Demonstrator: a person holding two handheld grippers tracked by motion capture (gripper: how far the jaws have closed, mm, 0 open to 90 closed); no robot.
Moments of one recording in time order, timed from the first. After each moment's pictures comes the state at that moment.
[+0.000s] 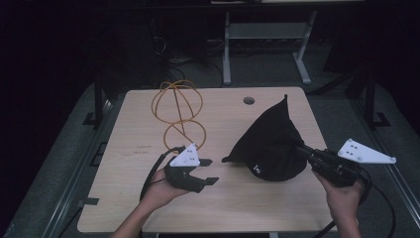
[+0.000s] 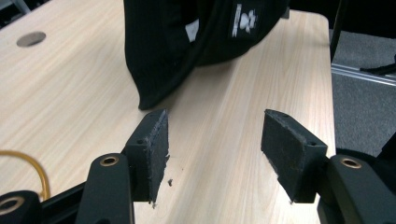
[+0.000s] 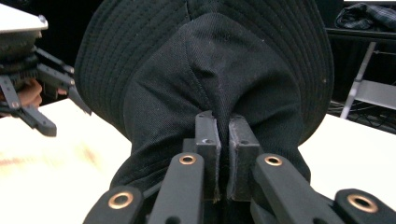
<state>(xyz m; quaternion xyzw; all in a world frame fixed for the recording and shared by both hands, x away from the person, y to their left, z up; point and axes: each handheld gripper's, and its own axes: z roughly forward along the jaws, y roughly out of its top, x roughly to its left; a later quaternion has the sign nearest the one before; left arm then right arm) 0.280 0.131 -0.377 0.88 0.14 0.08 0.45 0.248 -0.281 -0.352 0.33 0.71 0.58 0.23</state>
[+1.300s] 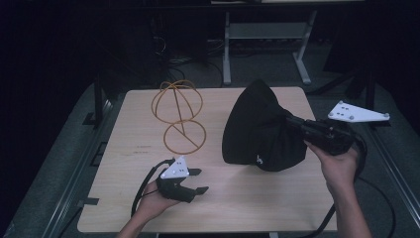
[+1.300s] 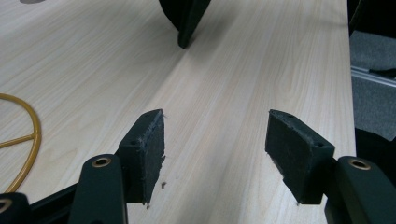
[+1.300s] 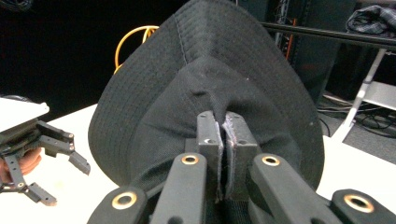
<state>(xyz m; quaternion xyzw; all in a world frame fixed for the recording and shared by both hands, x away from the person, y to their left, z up) 0.272 0.158 -0.417 0.87 0.17 0.08 0.45 0.290 -0.253 -0.282 0.33 0.73 0.56 0.21</state>
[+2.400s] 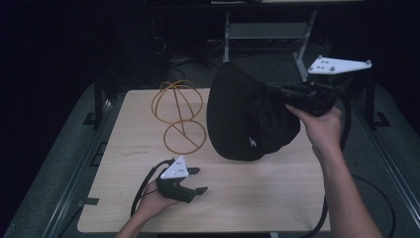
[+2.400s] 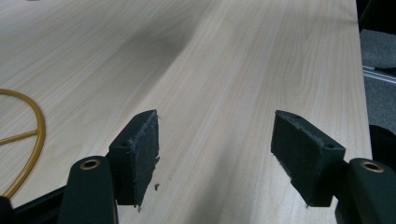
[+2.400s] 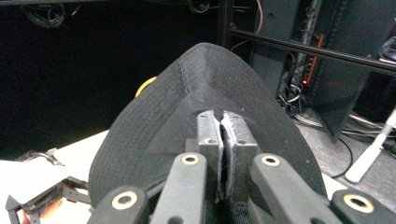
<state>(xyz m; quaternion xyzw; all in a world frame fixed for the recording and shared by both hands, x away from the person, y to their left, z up) 0.276 0.160 -0.426 0.87 0.17 0.08 0.45 0.337 -0.206 -0.208 0.28 0.75 0.57 0.18</state>
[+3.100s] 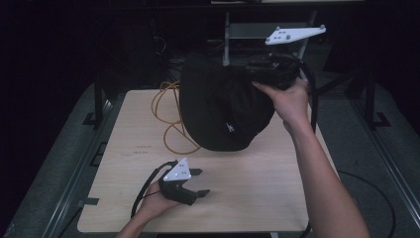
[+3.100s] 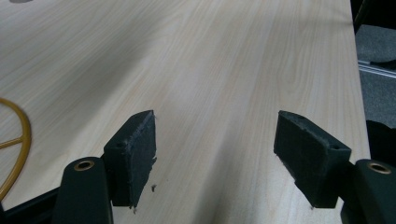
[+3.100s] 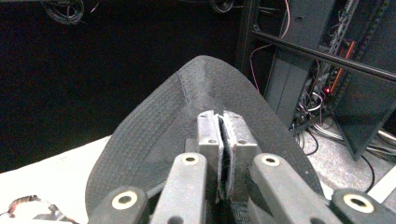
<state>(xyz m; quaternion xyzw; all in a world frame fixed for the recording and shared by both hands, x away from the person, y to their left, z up) 0.273 0.154 -0.431 0.88 0.15 0.09 0.45 0.377 -0.135 -0.169 0.24 0.77 0.56 0.17</state>
